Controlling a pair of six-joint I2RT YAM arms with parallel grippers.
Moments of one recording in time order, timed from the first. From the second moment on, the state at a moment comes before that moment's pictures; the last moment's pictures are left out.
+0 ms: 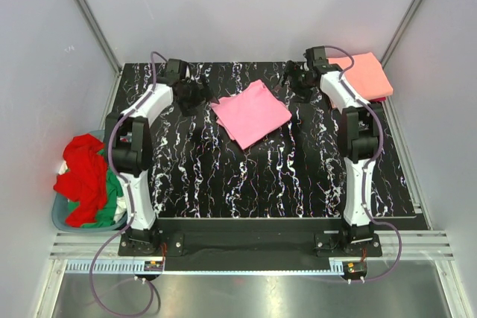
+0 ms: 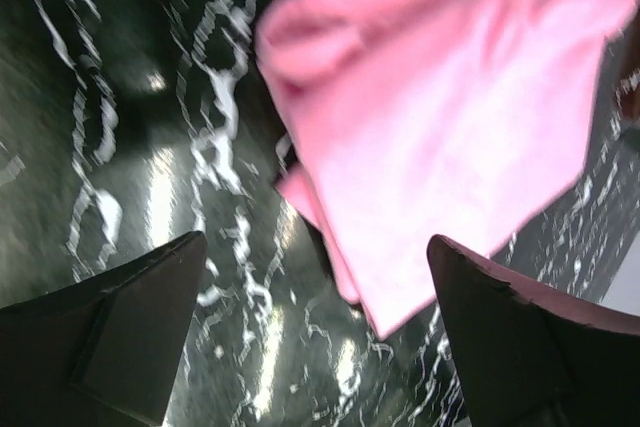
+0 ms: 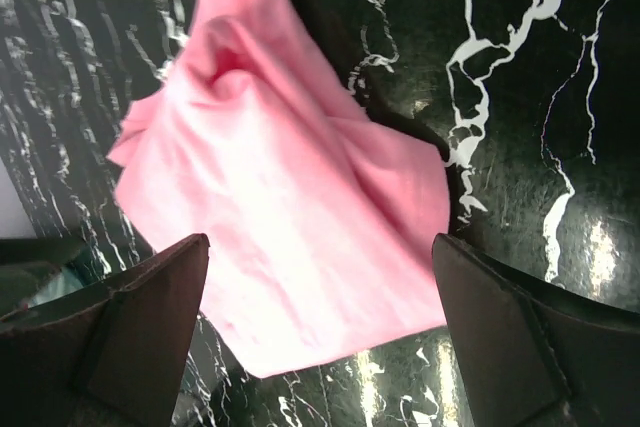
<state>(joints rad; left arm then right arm) -0.16 2.05 1.65 -0.57 0.33 -0.60 0.17 2.29 1.99 -0.61 -0.35 0.58</state>
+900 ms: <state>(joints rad) -0.25 1.66 1.14 -0.48 0.27 -0.57 0.27 2.07 1.34 -0.25 -0.37 0.65</state>
